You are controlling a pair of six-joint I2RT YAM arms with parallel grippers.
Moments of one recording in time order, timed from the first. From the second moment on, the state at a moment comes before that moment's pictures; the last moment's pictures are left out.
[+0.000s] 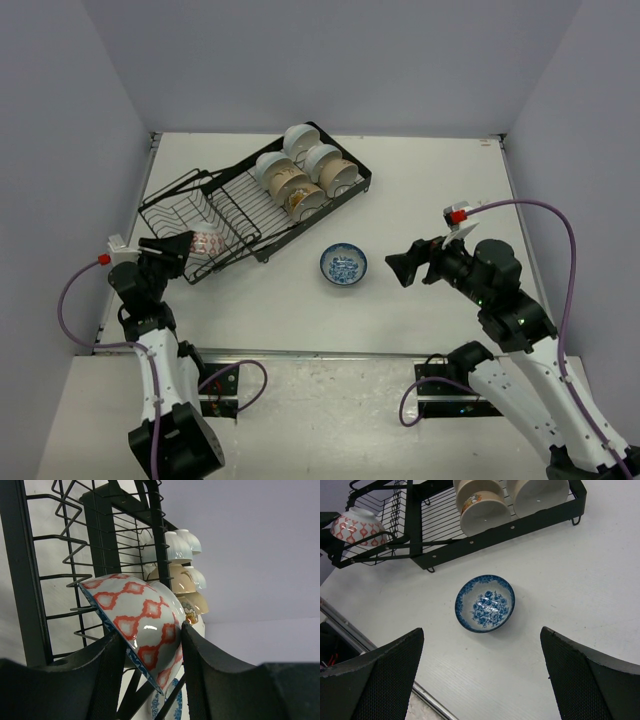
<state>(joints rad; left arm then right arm) 0.50 0.64 0.23 0.20 0.53 -1.10 0.45 0.57 0.76 -0.47 -0.18 0.28</state>
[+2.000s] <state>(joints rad) 0.38 0.70 0.27 0.28 0.44 -1.14 0.45 0.43 0.73 -0.39 -0.17 0.31</state>
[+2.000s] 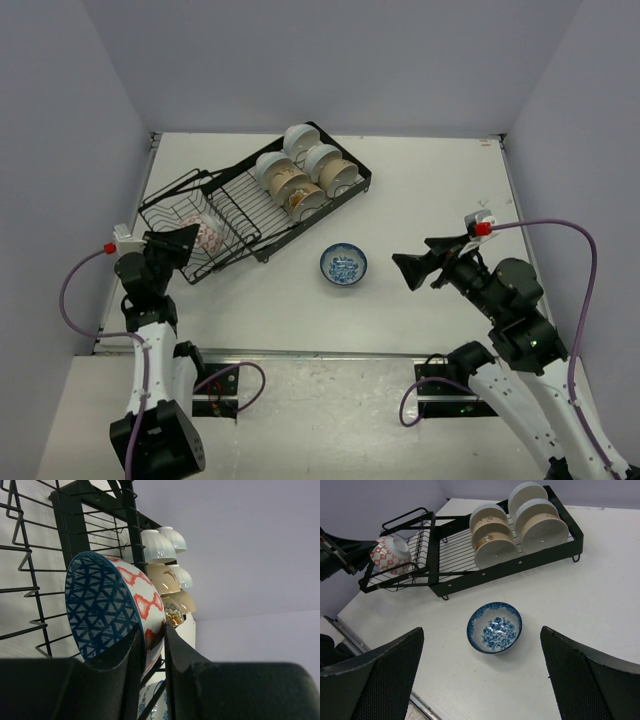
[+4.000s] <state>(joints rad) -1.04 1.76 1.58 -0.59 -0.20 -0.17 0.45 0.24 1.02 -0.68 0.29 0.29</state>
